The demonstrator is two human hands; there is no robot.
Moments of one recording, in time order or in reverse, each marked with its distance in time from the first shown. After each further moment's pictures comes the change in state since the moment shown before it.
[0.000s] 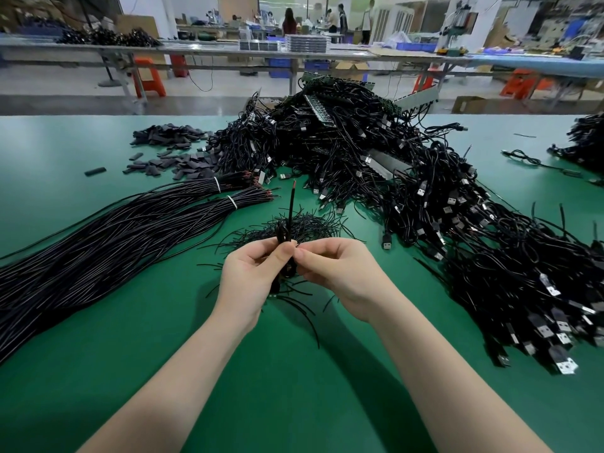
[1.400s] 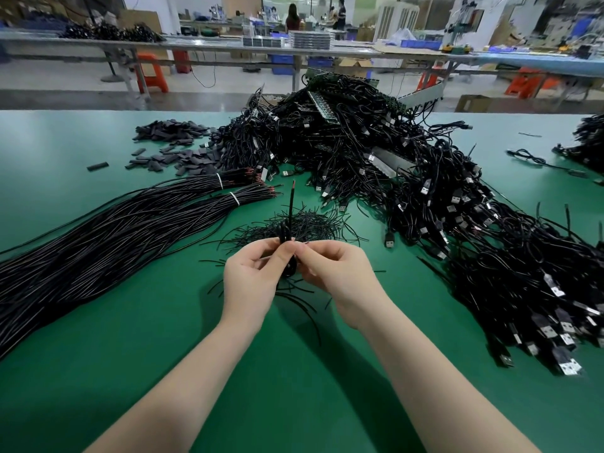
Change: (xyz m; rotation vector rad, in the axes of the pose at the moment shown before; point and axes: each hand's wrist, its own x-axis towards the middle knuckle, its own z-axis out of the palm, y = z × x) left_hand -0.006 -0.009 0.002 0.079 0.065 0.167; right_hand -0.003 0.006 0.016 0.032 0.154 0.031
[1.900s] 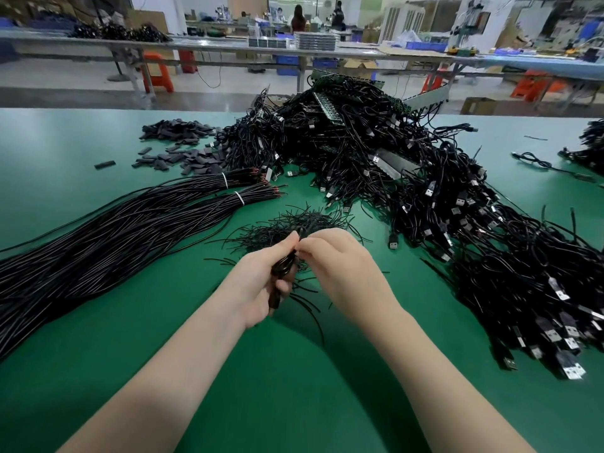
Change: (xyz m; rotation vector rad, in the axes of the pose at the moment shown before) left_hand 0.014 0.022 -0.005 -0.155 -0.165 -0.716; right_hand 0.015 0.016 -0.016 -1.057 0.081 -1.140
